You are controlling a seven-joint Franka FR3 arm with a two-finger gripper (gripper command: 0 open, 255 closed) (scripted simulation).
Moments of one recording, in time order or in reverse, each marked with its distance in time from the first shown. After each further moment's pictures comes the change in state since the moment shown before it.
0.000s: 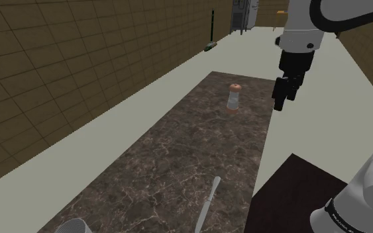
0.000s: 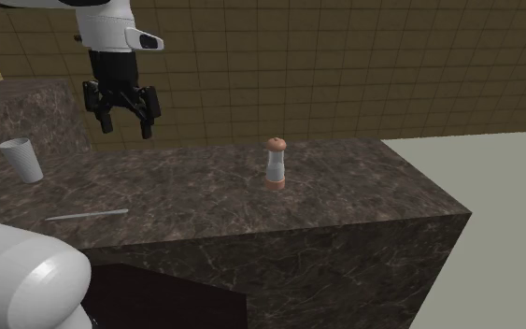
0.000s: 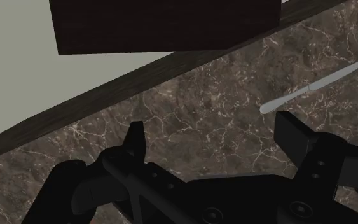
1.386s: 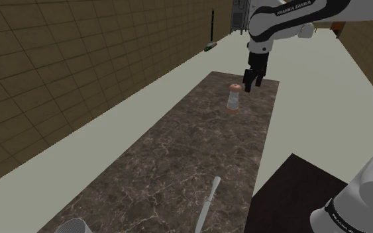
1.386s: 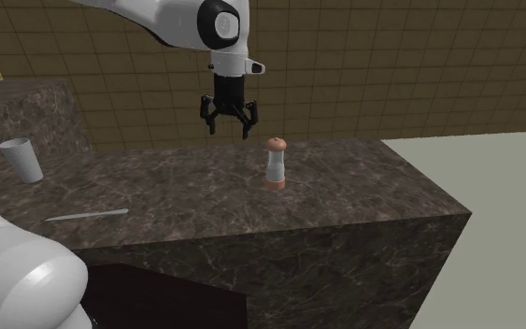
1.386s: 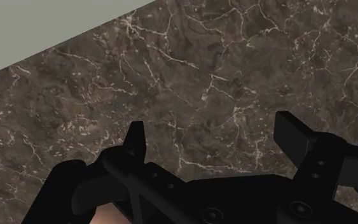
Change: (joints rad) arm -0.068 0.661 -0.216 0.383 -0.030 0.295 -0.298
